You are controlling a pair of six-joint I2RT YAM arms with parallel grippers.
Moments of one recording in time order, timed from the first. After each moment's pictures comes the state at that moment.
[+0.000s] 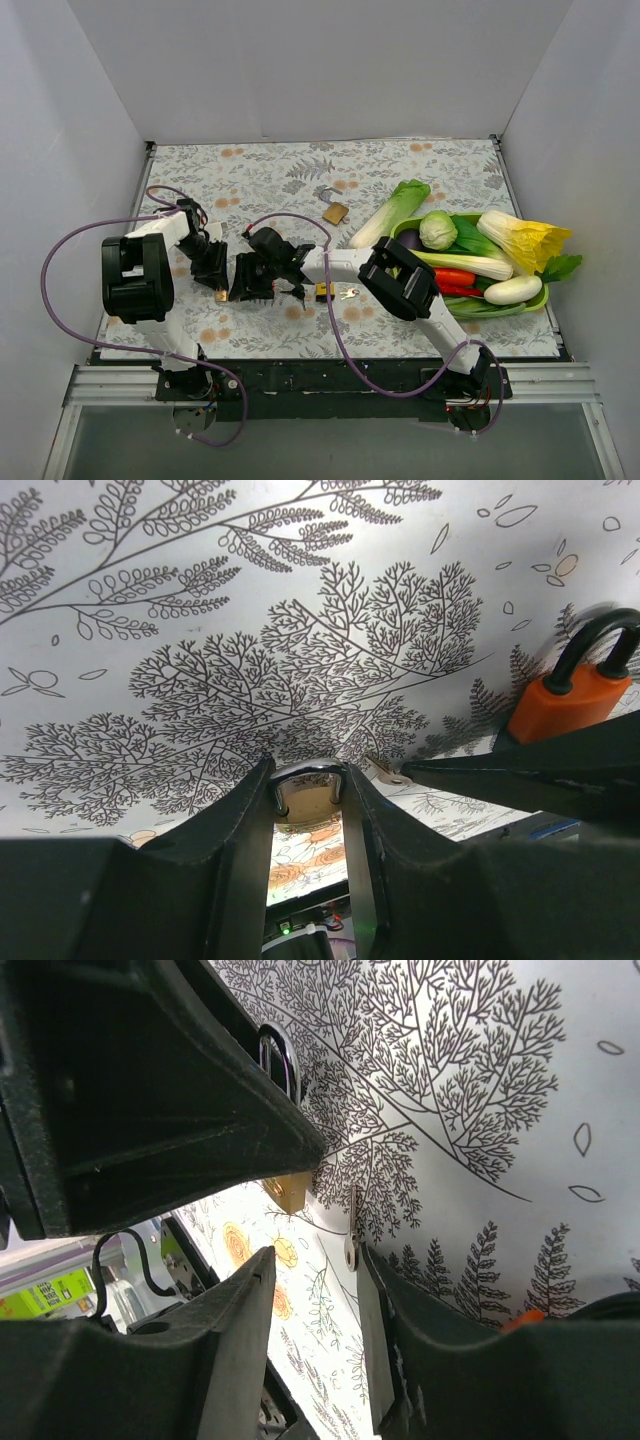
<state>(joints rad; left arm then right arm) 0.07 1.75 1.05 -0.89 0.30 0.12 1.08 2.29 1.59 0.01 -0.39 0.94</state>
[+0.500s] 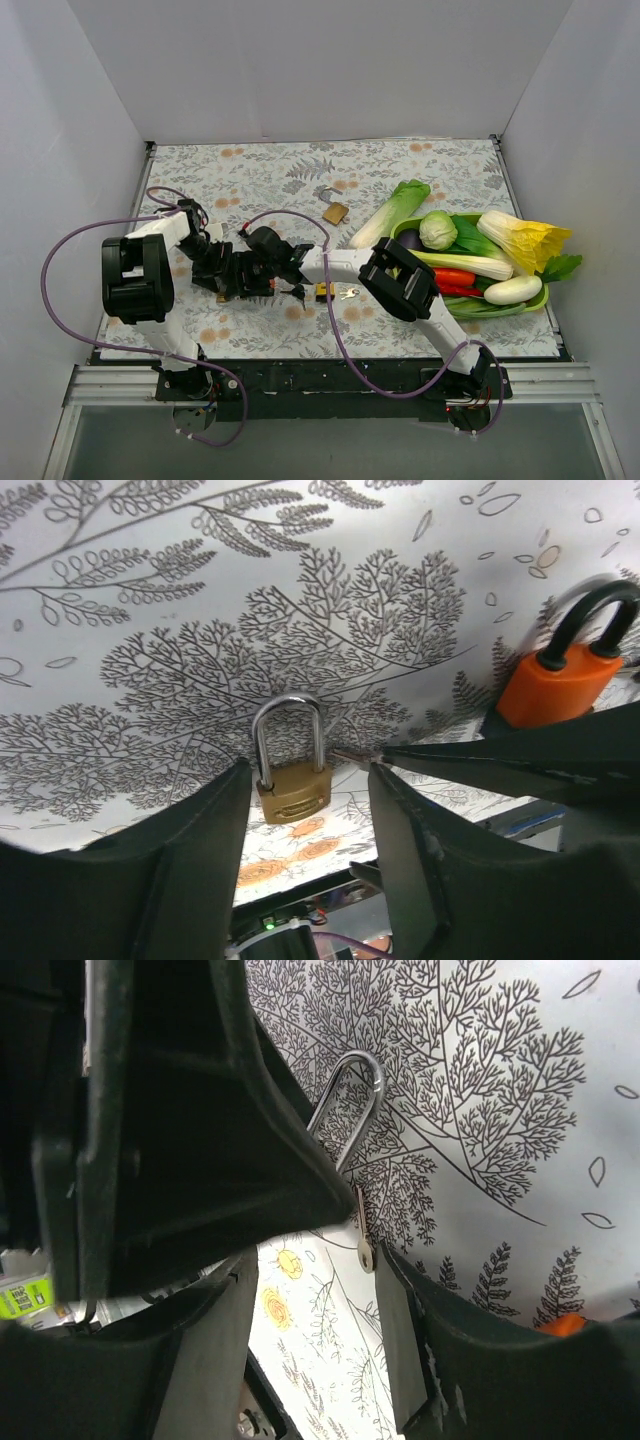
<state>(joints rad) 0.07 1.74 1.04 -0.90 0.30 0.09 1.09 2.28 1.61 0.01 -0.36 0.89</state>
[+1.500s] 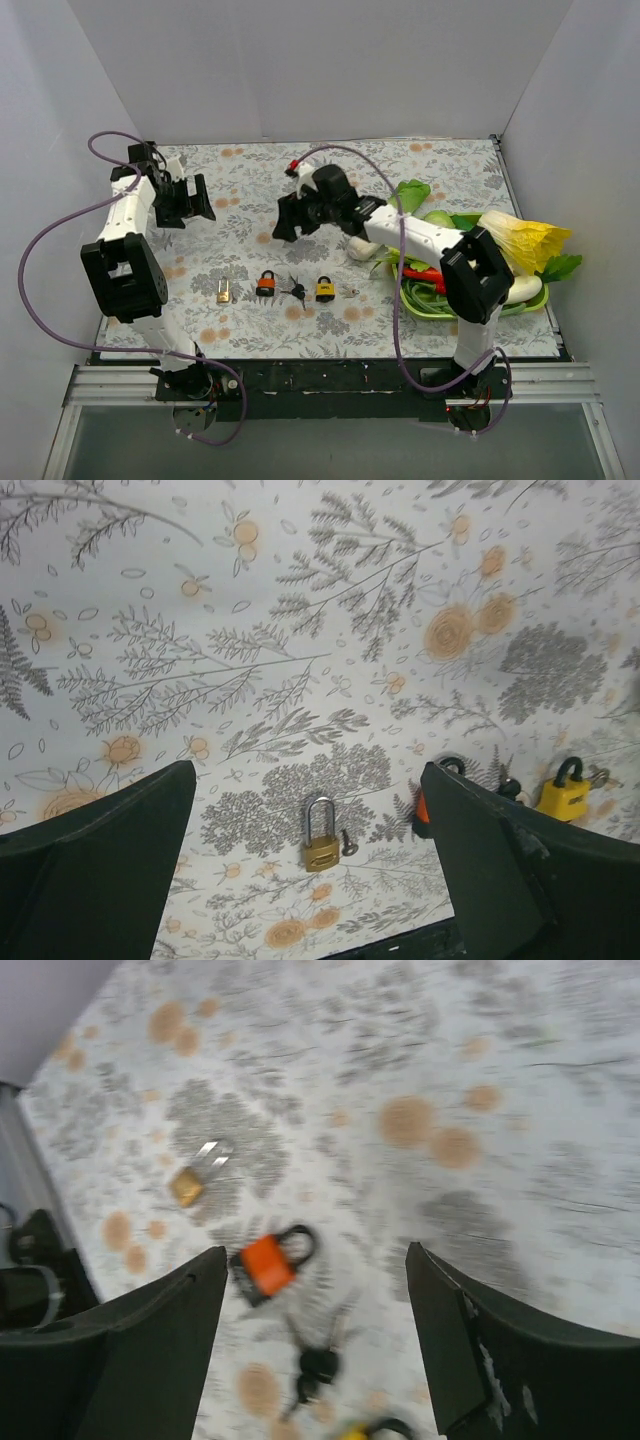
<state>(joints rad) 0.22 1.77 1.50 -0.94 0.36 0.05 0.86 1.89 1.44 -0.08 -0.38 0.35</state>
